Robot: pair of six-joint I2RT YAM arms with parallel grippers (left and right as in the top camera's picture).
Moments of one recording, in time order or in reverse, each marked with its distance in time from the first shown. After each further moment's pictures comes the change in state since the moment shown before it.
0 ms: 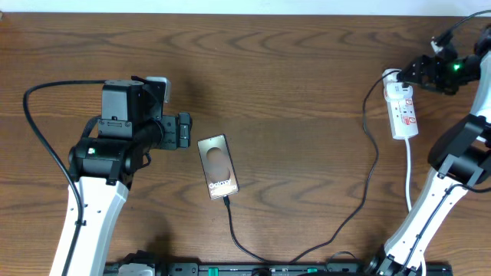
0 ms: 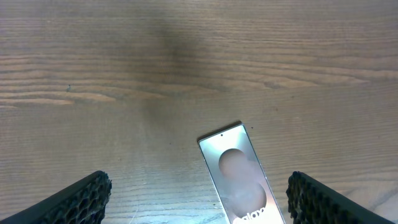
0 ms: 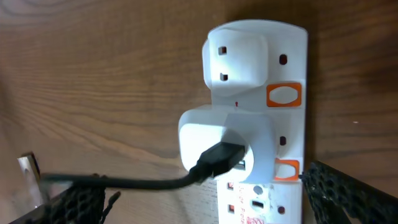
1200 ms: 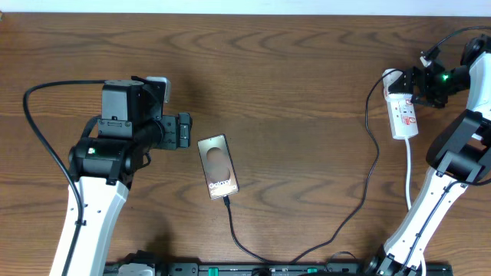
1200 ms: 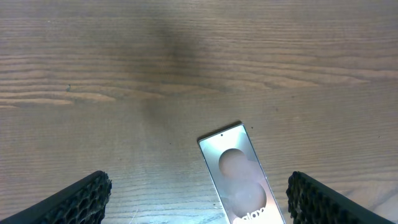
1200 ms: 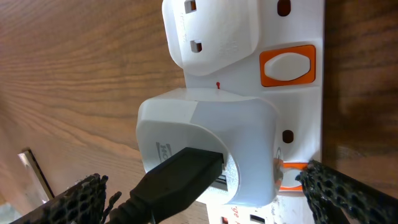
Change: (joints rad) left arm 0.000 0.000 0.000 0.000 0.000 0.000; right arm 0.006 0.036 -0.099 0.022 0.011 0.025
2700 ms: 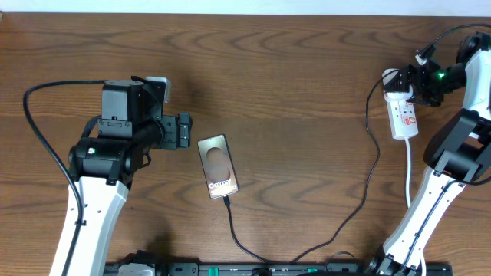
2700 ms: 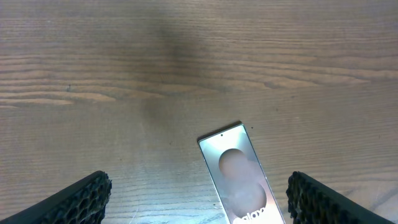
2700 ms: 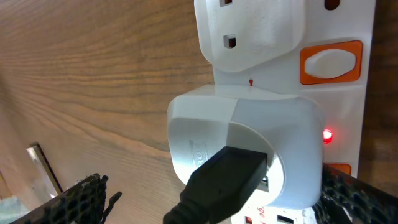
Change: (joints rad) left arm 0.000 0.000 0.000 0.000 0.000 0.000; right arm 0.026 -0.011 0.000 -0.031 -0.013 0.006
